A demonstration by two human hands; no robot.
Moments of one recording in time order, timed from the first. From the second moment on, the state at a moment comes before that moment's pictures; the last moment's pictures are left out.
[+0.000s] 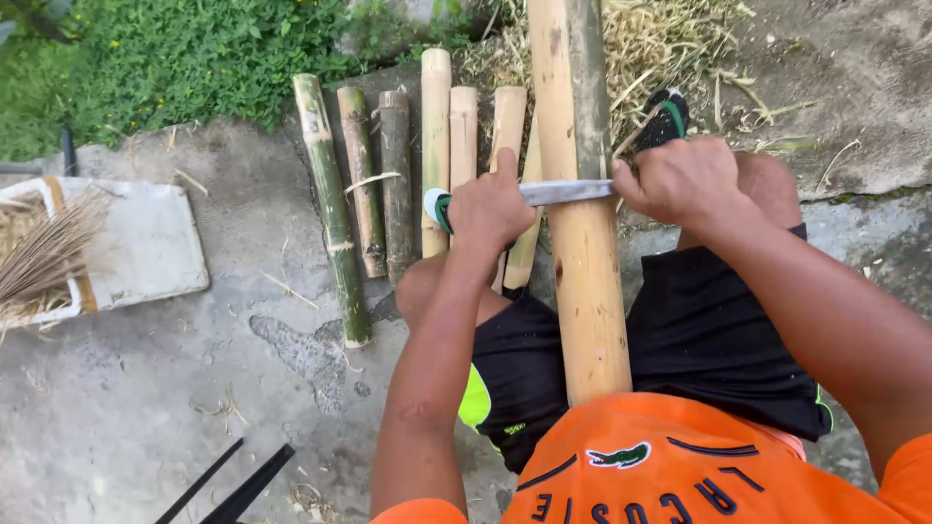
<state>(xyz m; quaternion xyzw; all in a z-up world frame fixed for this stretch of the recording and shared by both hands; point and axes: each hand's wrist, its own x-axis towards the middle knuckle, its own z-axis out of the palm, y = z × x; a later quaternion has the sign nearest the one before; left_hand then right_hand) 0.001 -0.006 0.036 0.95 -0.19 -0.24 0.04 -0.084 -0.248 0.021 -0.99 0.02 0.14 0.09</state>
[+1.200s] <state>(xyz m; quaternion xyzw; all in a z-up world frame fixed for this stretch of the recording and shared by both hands) 0.003 -0.023 0.040 0.94 -0.24 -0.26 0.02 -0.092 -0.259 0.012 -0.98 0.02 0.12 0.14</state>
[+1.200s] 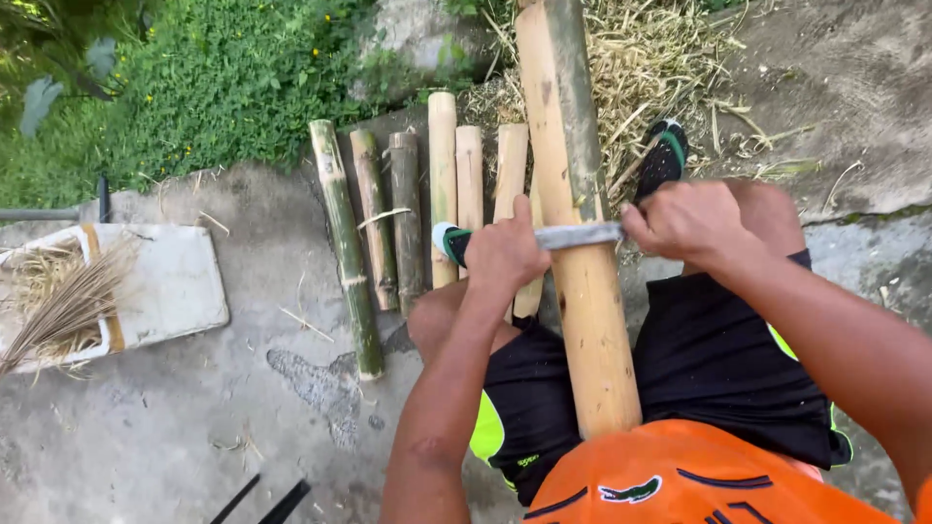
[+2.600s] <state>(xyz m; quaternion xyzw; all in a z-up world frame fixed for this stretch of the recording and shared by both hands) 0.034 -0.034 0.025 0.94 -0.24 -0.23 0.00 -0.051 -0.275 0.003 -0.97 0.06 0.22 0.10</state>
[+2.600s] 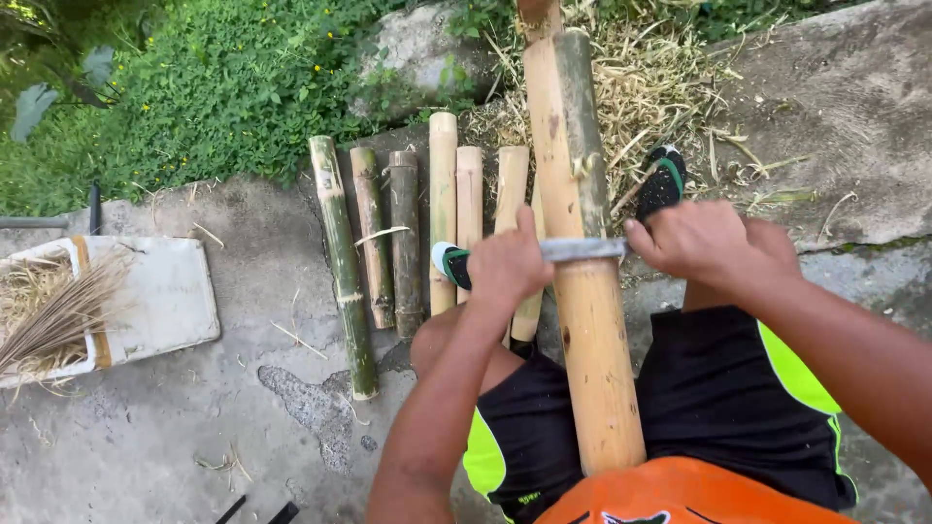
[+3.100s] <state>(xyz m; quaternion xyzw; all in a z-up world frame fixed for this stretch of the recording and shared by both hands) 0.090 -0.046 0.007 0.95 -0.23 -0.22 0.03 0.001 -0.294 -0.010 -0.97 0.02 0.21 0.09</state>
